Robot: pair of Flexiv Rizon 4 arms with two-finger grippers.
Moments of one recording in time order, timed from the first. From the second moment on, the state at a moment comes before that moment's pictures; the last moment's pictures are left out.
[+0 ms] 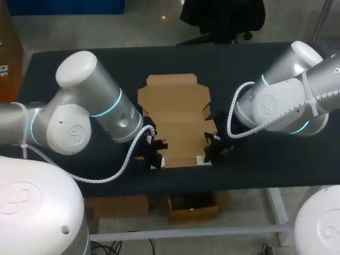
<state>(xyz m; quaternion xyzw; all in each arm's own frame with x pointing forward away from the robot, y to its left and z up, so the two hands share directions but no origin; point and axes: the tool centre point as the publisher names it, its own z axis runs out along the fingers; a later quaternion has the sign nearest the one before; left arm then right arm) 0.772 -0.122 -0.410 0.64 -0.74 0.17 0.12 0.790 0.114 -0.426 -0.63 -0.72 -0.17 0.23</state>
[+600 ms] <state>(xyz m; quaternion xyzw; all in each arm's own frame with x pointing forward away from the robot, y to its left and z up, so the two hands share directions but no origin) 0.777 -0.114 -0.405 0.65 -0.74 0.16 0.11 0.798 0.112 -0.414 -0.63 -0.72 -0.19 0.21</state>
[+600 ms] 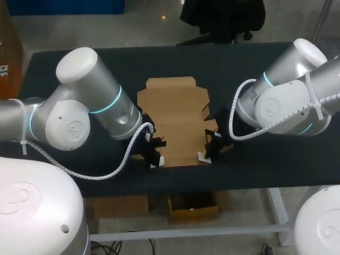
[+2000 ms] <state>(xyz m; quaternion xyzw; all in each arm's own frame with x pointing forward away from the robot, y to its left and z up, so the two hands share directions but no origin) 0.810 -0.055 -0.303 0.62 -0.75 0.21 0.10 0.832 0.015 -0.339 -0.65 -0.69 -0.29 0.14</state>
